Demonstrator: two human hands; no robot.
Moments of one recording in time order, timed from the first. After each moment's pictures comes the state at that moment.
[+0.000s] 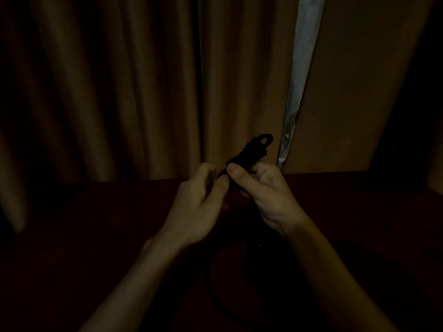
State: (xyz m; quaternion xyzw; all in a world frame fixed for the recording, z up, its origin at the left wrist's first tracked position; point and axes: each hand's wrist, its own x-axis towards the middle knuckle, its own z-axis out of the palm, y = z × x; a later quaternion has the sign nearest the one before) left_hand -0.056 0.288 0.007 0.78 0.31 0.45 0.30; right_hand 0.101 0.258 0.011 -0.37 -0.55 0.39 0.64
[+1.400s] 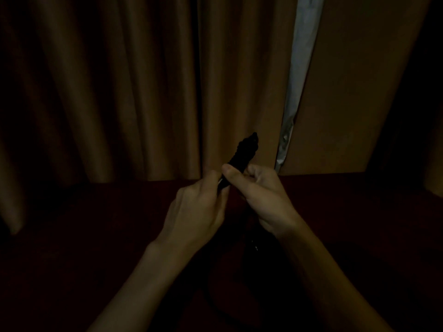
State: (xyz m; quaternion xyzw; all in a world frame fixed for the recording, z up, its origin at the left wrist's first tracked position) left_hand -0.057 0.298 -0.008 0.85 0.26 0.46 -0.02; right_hand 0.092 0.255 0.015 -0.45 -0.52 0.37 0.63
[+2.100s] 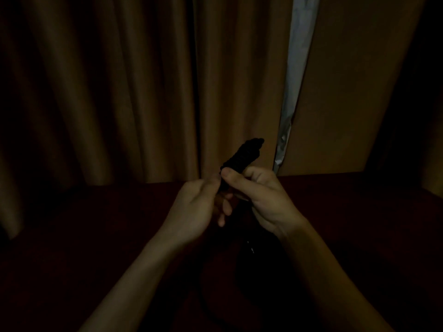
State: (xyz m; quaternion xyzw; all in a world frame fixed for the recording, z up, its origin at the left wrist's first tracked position) left_hand -0.050 0.280 0.018 0.72 0.34 0.40 0.46; right_hand 0.099 0.253 0.017 -0.36 -0.53 0.45 0.62
